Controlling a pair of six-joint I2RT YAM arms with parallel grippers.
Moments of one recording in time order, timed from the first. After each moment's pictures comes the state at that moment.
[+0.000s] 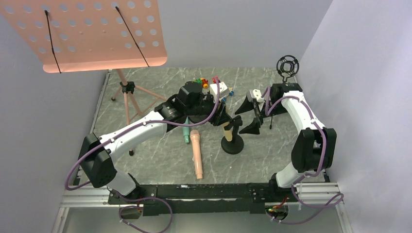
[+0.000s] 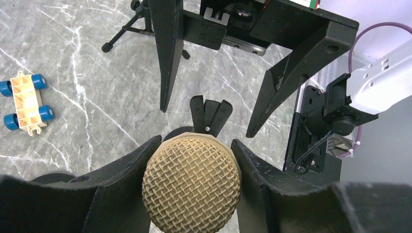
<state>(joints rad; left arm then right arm) -0.85 1.50 1.30 -0.12 0.43 -0.07 0.05 1.58 1.32 -1.48 -1.27 -1.73</state>
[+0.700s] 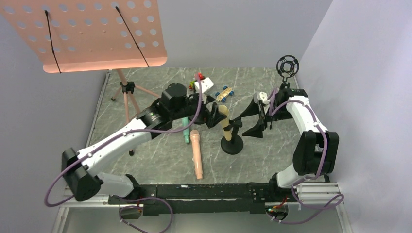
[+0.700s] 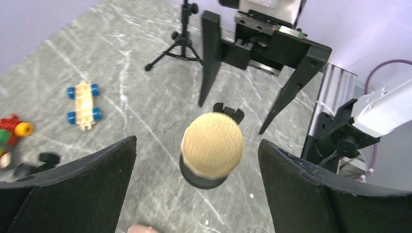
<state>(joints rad) -0.85 1.35 1.26 -0.12 0.30 -0.08 -0.03 1.55 1.23 -1.48 -1.30 -1.72</state>
